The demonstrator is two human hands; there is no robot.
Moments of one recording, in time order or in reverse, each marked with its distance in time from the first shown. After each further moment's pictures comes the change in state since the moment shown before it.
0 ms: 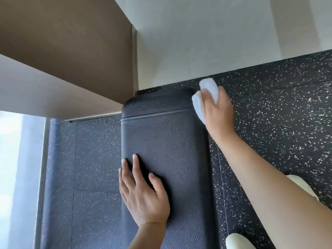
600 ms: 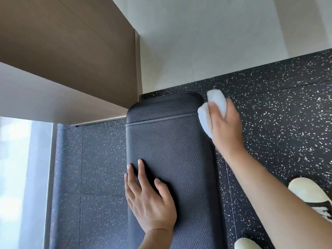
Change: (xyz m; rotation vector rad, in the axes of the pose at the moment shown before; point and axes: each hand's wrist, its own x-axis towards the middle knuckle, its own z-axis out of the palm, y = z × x) left_hand 0.000 0.002 0.001 0.011 0.027 0.011; right_hand -0.031 -0.004 -0.007 0.085 0.021 0.067
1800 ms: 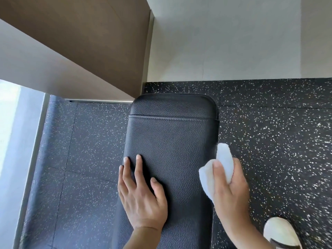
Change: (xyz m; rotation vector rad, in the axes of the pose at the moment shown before) left_hand 0.002 -0.002 0.001 0.025 -0.020 -0.025; right_hand -0.100 0.027 -0.030 -0.216 -0.056 -0.001
